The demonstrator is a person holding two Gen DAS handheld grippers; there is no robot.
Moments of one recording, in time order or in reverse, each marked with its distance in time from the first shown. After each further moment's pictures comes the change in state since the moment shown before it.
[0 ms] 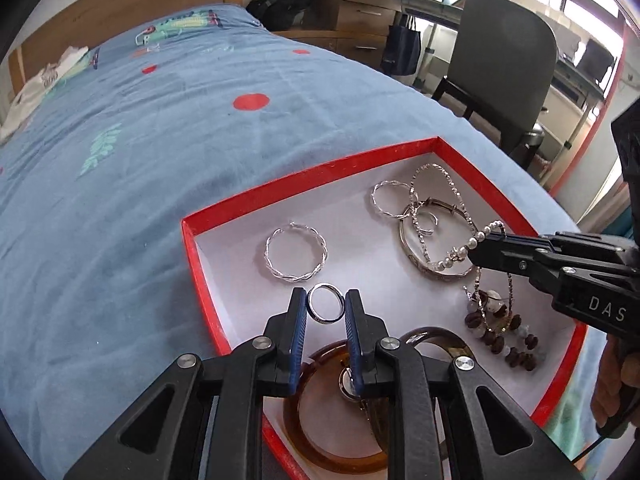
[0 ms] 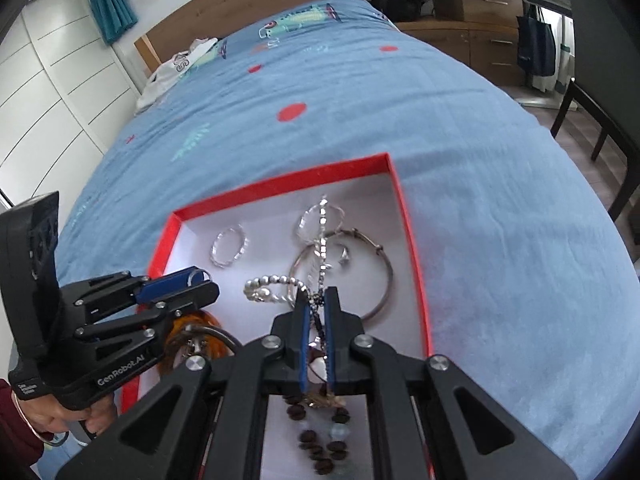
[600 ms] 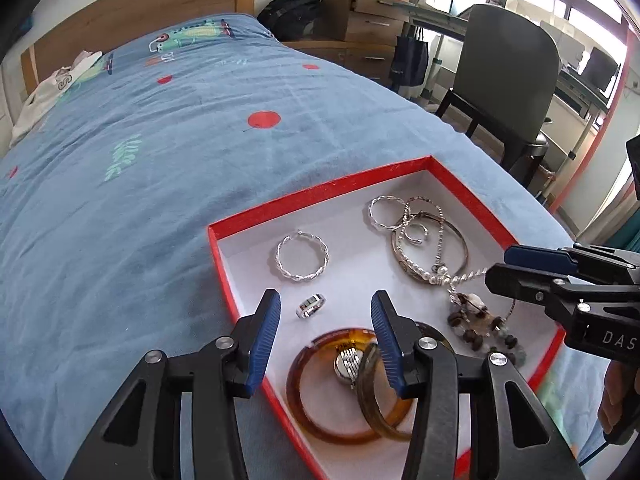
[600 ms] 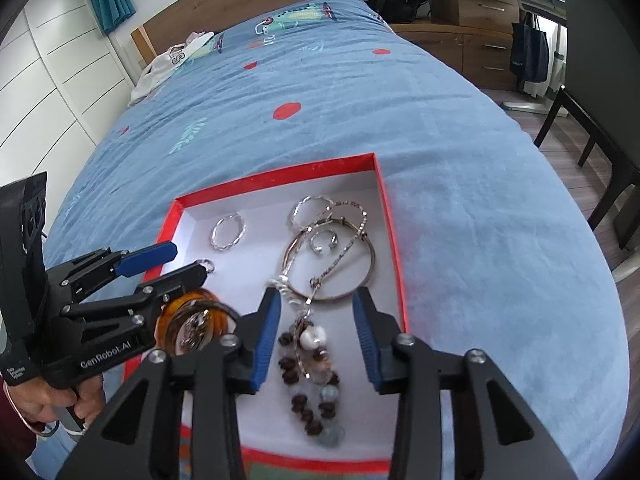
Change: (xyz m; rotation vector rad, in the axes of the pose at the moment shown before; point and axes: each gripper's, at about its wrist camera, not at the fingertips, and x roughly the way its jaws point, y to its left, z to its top) left arm -0.032 -0.001 0.000 -0.030 -0.034 0.030; right arm -0.030 0.006 -0.008 -0.021 0.016 -0.053
